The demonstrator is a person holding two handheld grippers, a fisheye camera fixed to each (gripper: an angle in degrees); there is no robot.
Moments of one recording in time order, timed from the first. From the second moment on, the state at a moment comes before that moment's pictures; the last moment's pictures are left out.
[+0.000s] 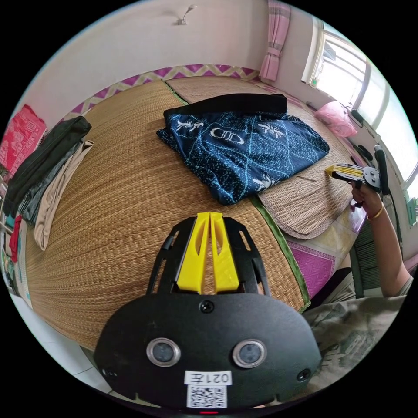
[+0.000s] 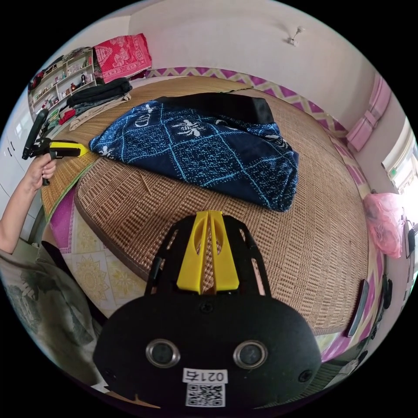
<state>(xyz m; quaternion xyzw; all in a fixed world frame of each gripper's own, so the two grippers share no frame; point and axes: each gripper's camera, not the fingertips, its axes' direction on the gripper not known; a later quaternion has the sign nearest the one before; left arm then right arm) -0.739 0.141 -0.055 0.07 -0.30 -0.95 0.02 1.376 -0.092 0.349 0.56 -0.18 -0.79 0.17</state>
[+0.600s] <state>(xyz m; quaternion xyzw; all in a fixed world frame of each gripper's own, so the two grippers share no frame) -0.743 0.136 -0.027 0.07 -0.30 -0.95 0.02 1.377 -0.129 0.418 0.55 -0.18 -0.79 0.18</state>
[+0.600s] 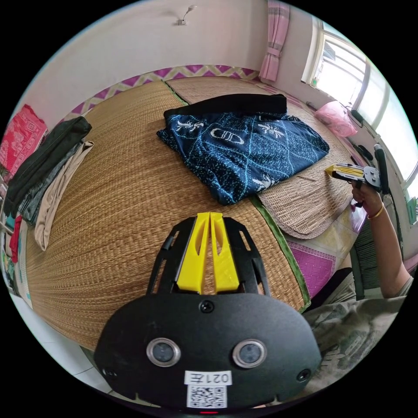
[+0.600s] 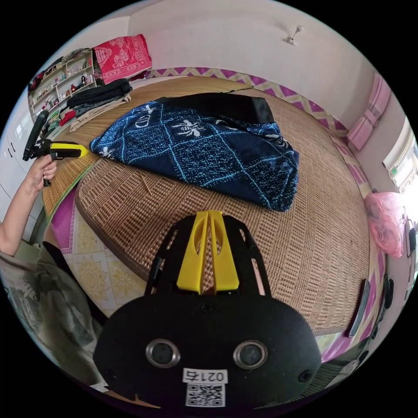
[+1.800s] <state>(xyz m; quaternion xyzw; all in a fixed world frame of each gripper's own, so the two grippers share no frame) -0.723 0.122 0.086 0.07 -0.30 -0.95 0.02 1.354 -0.253 0.564 0.54 -0.30 -0.77 0.13</state>
